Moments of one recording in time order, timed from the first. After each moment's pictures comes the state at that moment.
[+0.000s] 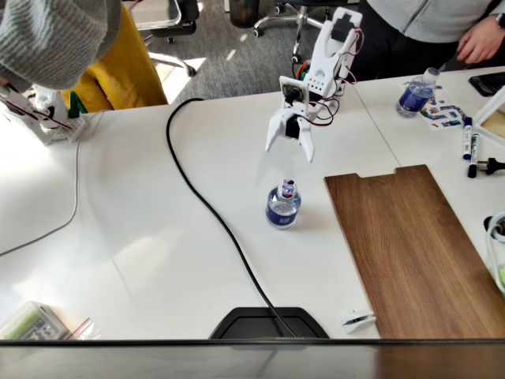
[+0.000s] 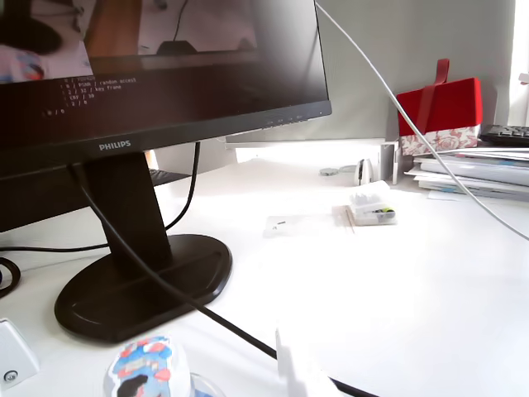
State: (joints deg) arm 38.2 76.5 114.5 -42.5 -84.6
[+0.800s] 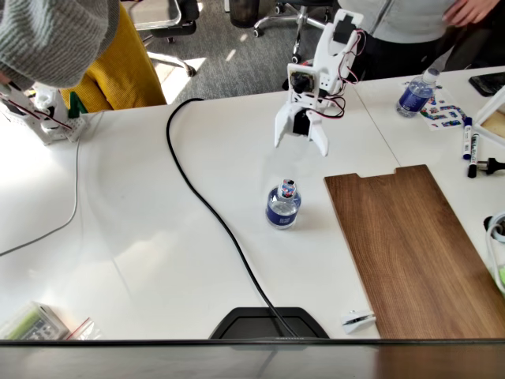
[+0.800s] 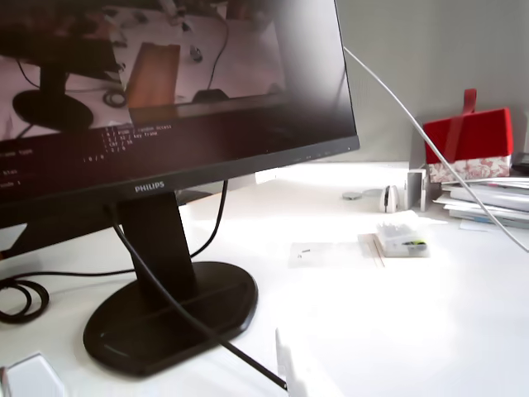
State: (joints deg) arm 35.4 77.9 104.9 -32.1 -85.0
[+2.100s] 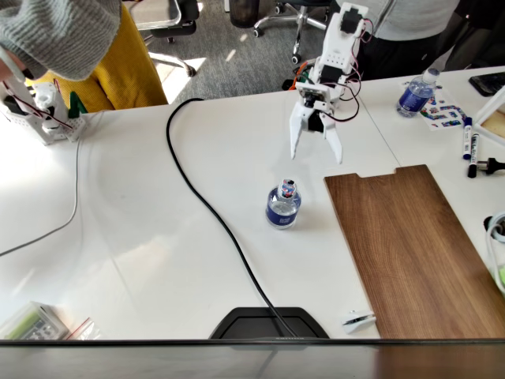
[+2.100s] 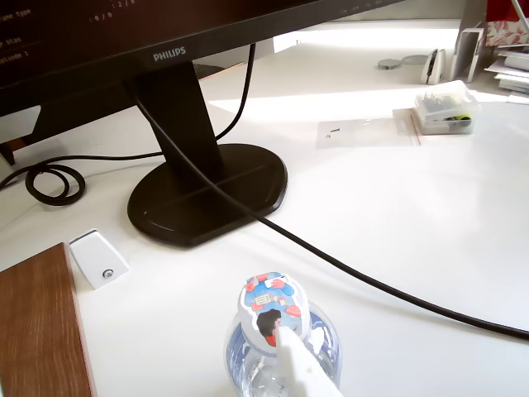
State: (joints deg) arm 30.3 91.3 104.9 1.8 -82.2
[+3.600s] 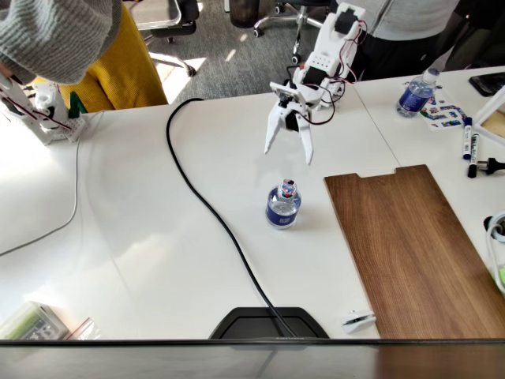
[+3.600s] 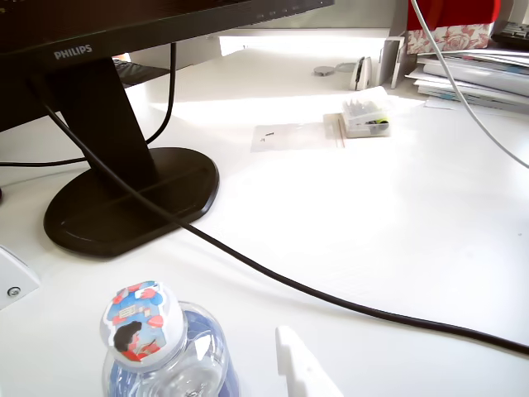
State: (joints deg) arm 38.7 88.4 105.6 -1.1 -85.5
